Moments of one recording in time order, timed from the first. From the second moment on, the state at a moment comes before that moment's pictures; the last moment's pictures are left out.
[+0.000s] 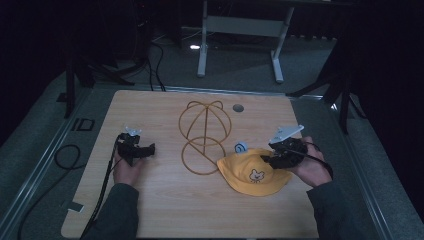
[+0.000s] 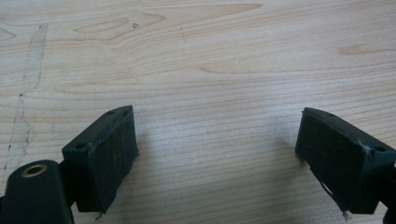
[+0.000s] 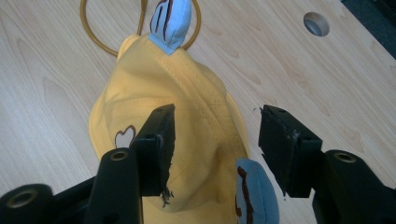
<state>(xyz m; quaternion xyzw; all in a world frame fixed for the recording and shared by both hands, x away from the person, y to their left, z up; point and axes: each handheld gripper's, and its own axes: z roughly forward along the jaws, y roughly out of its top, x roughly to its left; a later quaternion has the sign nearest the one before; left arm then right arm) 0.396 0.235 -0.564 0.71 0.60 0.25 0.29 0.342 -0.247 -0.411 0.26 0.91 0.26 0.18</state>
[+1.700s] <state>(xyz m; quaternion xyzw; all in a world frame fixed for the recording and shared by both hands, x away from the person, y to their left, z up) 0.396 0.234 -0.564 0.71 0.59 0.25 0.29 0.385 -0.208 -0.424 0.19 0.97 0.11 0.09</state>
